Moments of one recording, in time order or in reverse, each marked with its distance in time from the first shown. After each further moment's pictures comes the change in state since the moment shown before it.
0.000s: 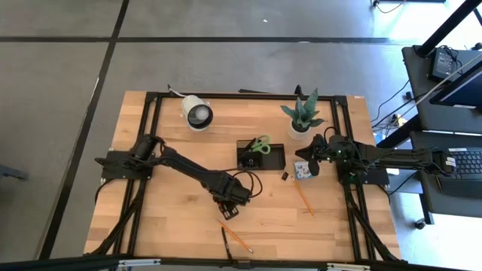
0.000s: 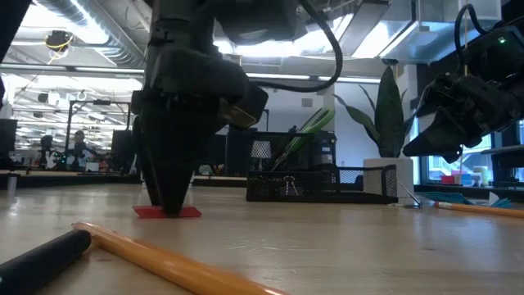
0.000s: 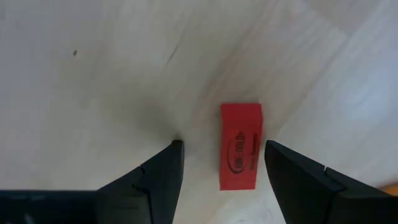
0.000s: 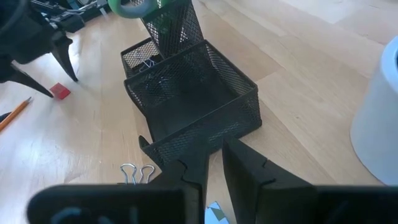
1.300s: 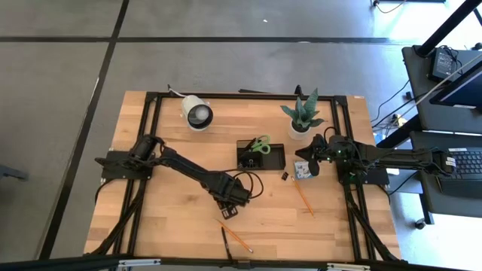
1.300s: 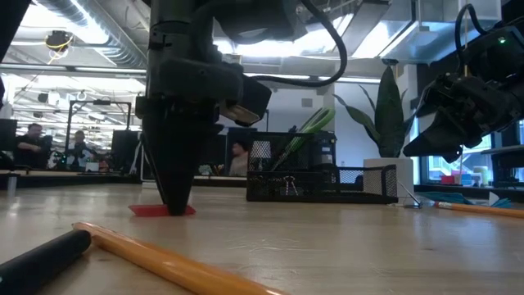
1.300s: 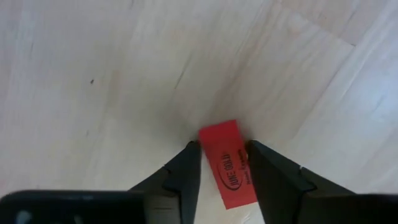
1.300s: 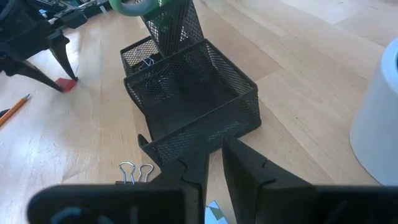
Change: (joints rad) left arm -0.004 0.002 -0.003 0.008 -0.068 0.080; right arm 0.000 0.000 0.000 -0.001 0.000 -0.015
